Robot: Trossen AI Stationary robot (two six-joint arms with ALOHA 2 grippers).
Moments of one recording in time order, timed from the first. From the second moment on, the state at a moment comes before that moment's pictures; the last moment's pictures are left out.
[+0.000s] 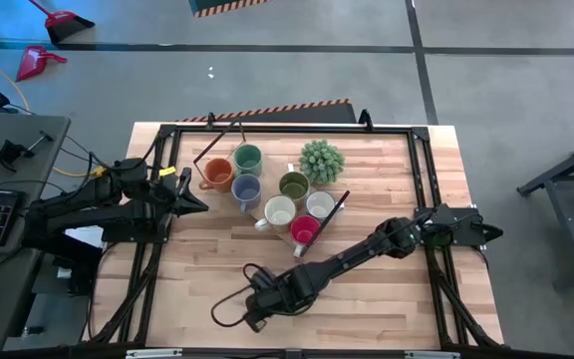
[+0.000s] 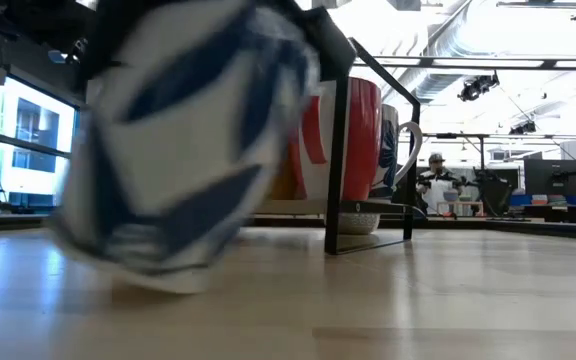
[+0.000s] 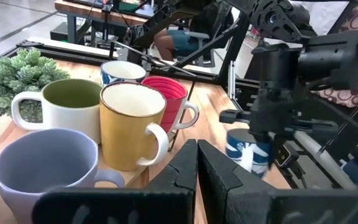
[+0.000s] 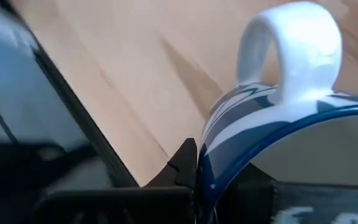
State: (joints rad) left arm 0.24 0.26 0.44 -0.40 0.44 -0.13; right arm 0.46 2.48 2.36 -0.95 0.08 1.20
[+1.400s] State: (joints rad) left arm 0.24 0.26 0.44 -0.41 0.44 -0.07; right arm 0.45 2.47 2.35 -1.25 -0.01 2.16
